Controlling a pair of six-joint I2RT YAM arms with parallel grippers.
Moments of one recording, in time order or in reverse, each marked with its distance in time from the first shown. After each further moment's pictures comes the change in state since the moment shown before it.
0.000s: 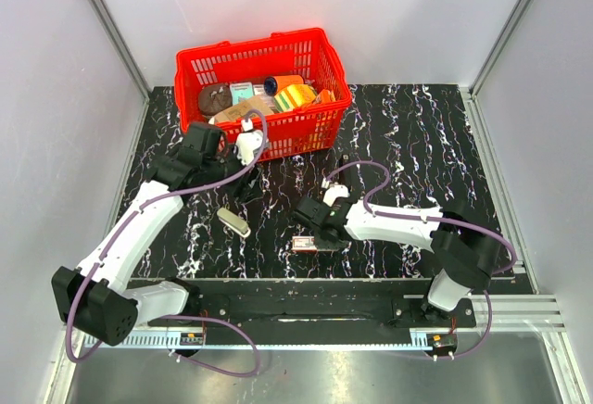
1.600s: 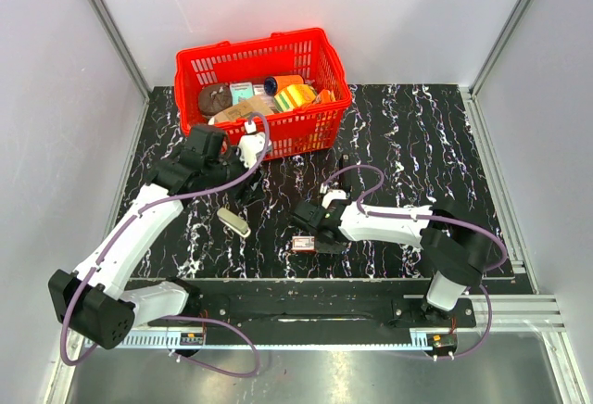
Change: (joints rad) left arm -0.043 -0.021 0.000 0.001 -0.025 -0.006; right arm 0.010 0.048 0.000 -0.017 -0.025 -0.001
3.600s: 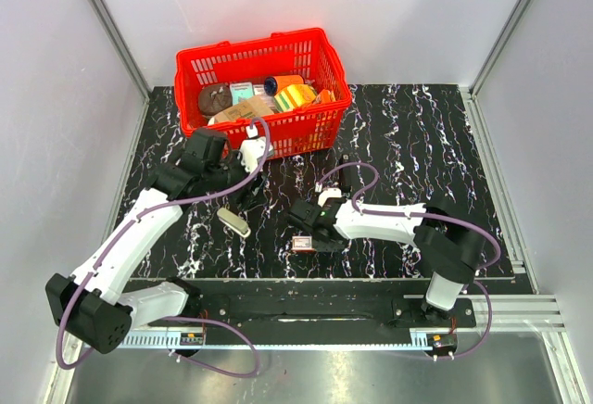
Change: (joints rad) left arm -0.026 -0.025 -0.021 0.000 0.000 -0.007; right arm 0.000 0.037 0.040 -0.016 0.016 -0.044
